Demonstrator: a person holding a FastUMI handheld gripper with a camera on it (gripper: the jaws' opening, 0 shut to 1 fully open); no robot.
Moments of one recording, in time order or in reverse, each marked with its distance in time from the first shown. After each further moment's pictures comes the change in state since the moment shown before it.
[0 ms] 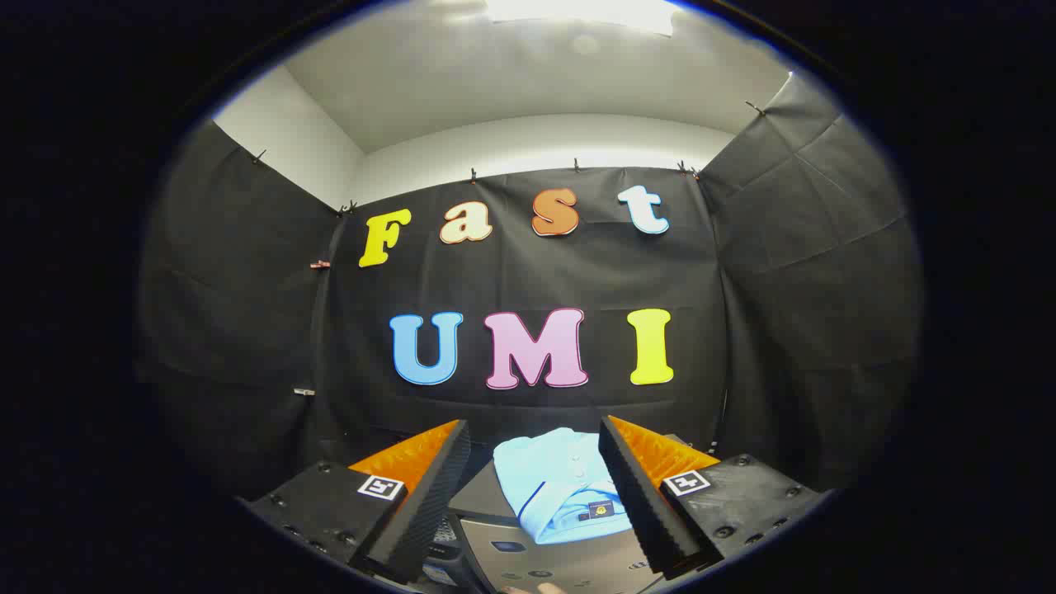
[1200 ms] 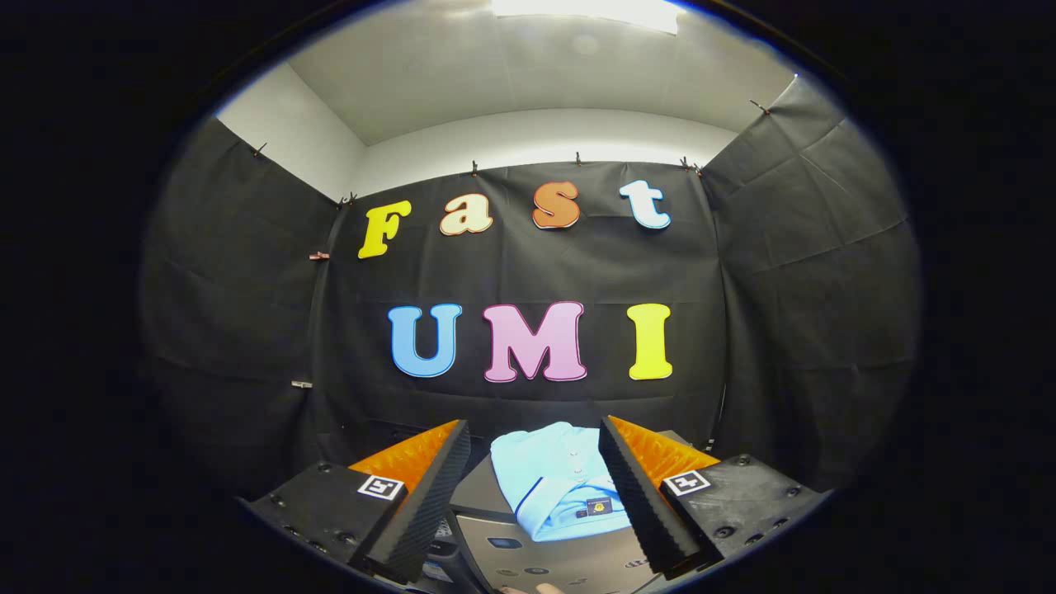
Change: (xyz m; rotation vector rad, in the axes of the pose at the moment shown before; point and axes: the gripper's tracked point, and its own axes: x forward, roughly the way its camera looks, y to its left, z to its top) arm 0.001 -0.001 -0.002 -0.017 0.030 -0.010
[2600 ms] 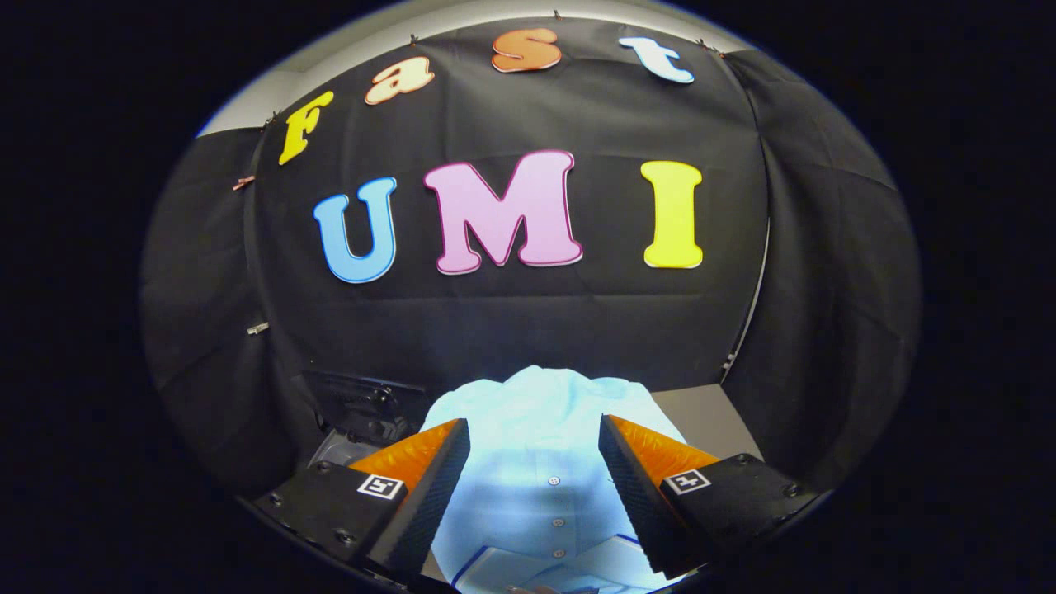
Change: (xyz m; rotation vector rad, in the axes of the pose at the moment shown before) arm 0.247 -0.064 -0.130 0.064 0.608 -0.052
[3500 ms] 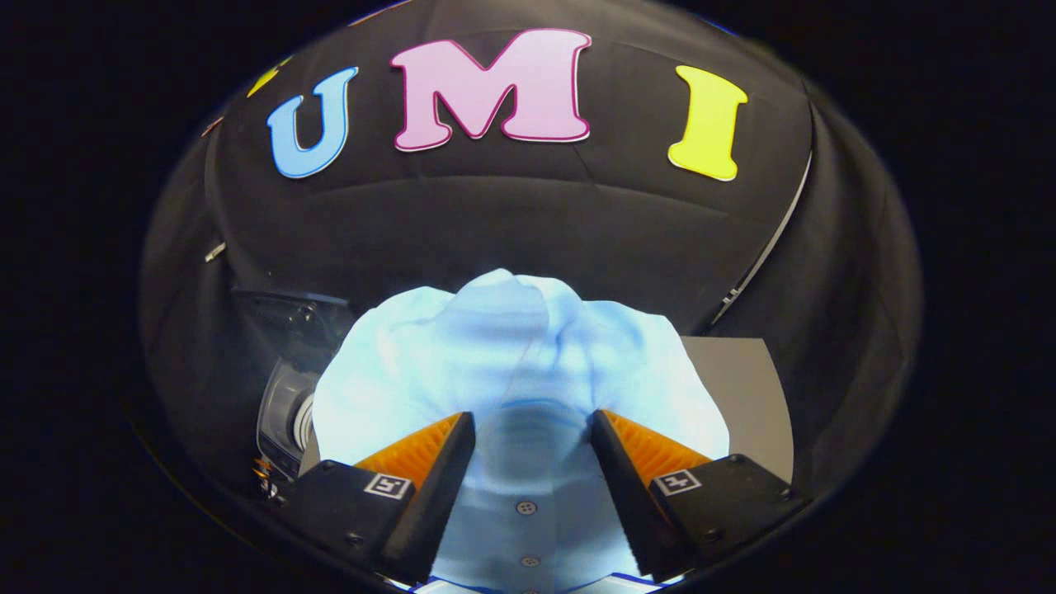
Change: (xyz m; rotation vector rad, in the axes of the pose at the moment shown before) arm 0.082 -0.020 -0.068 -0.114 0.390 -0.055
